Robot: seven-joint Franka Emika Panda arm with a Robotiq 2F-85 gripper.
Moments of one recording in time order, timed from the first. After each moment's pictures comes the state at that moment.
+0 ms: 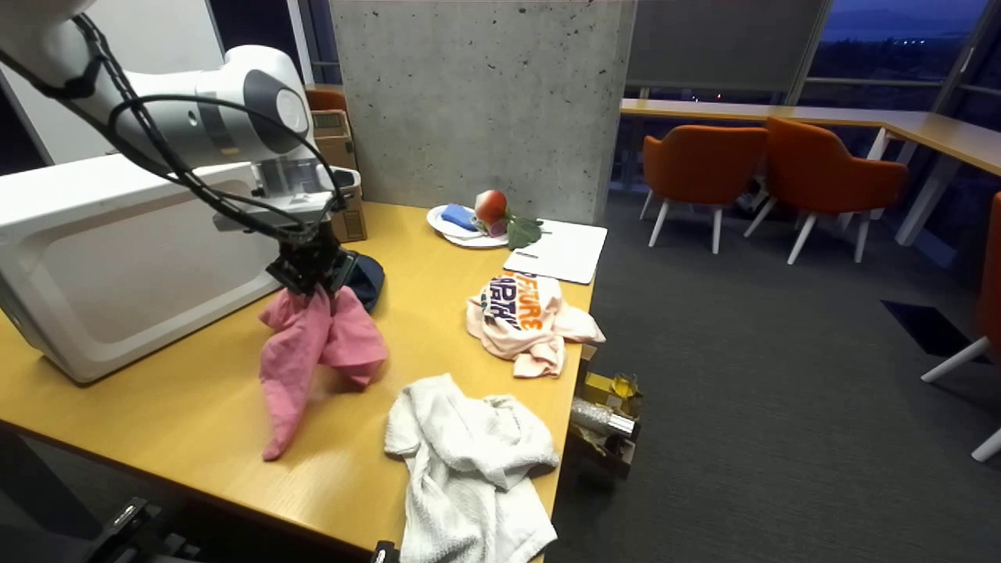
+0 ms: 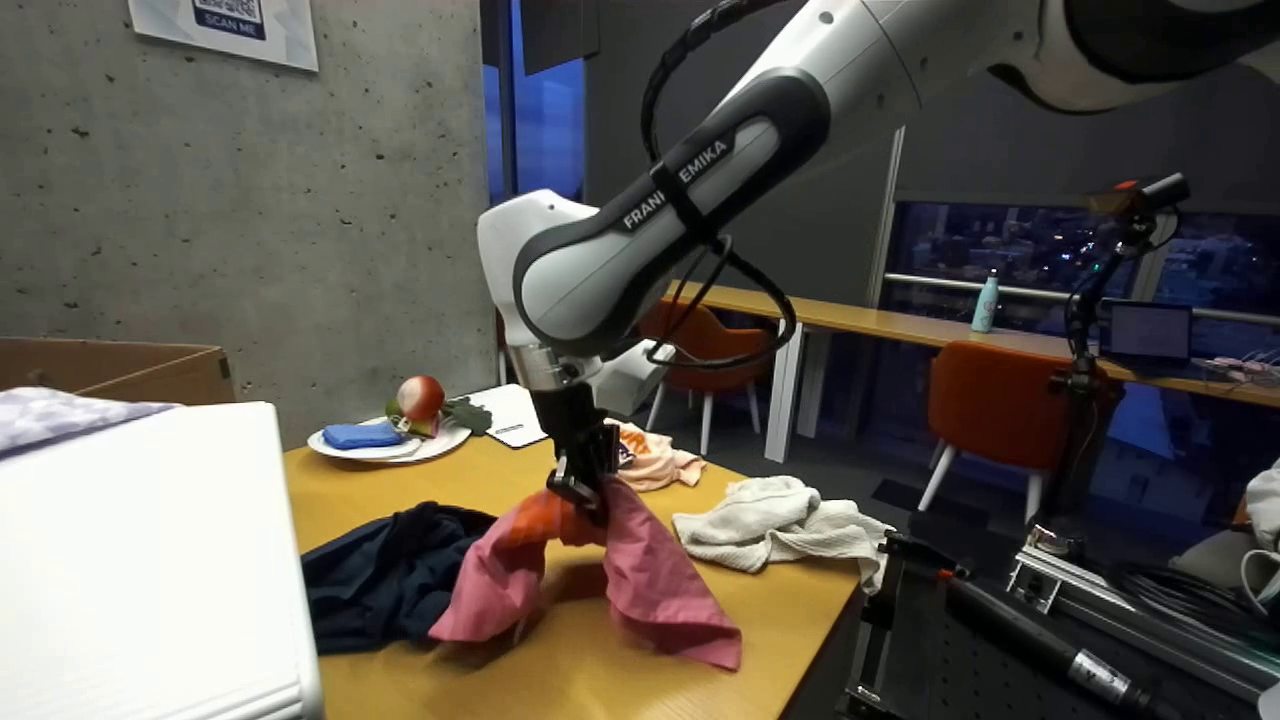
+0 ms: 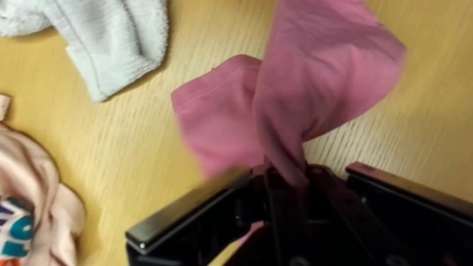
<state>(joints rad) 0.19 0.78 -0.01 -1.48 -0.15 2.05 0.03</state>
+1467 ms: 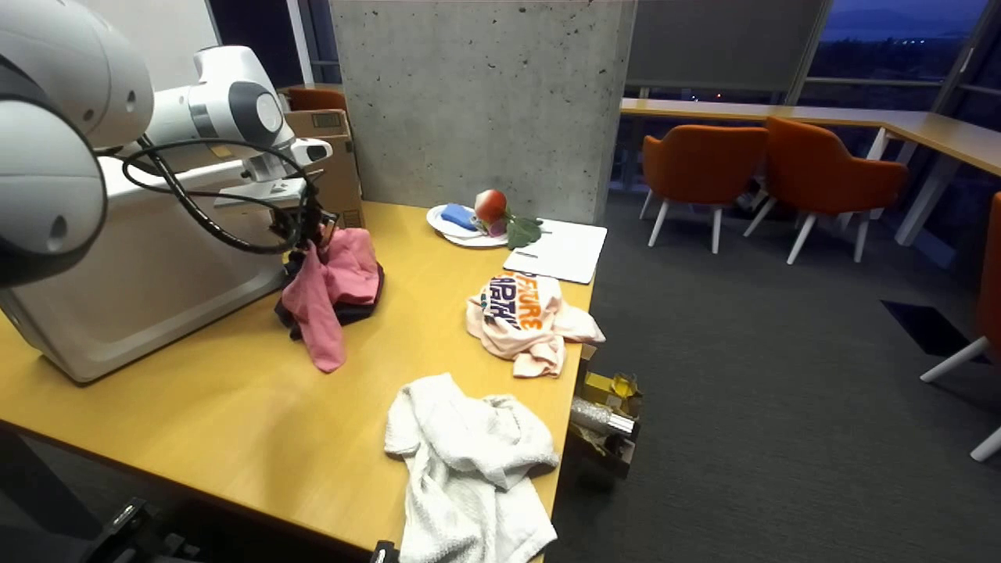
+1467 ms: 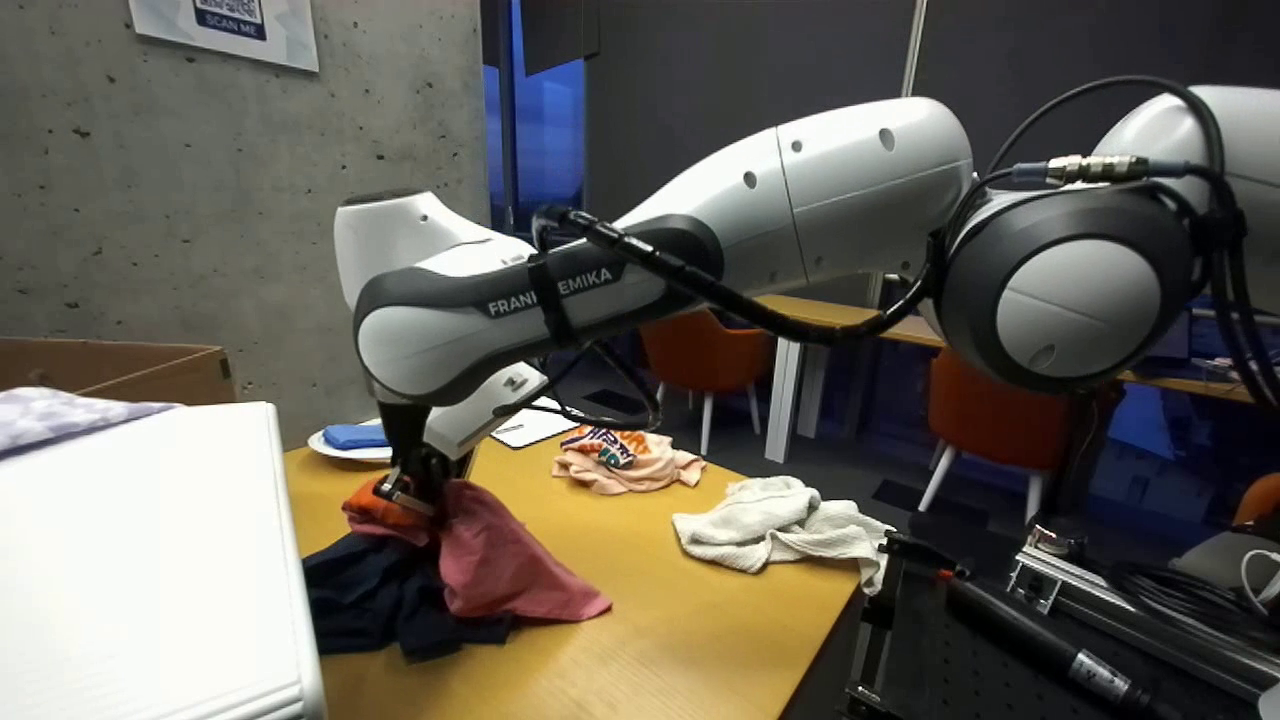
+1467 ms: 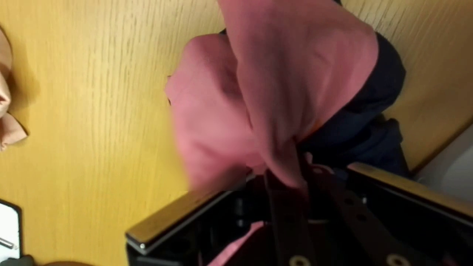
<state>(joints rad) 0.30 1.33 -0.04 -0.57 -0.16 1.95 0.18</state>
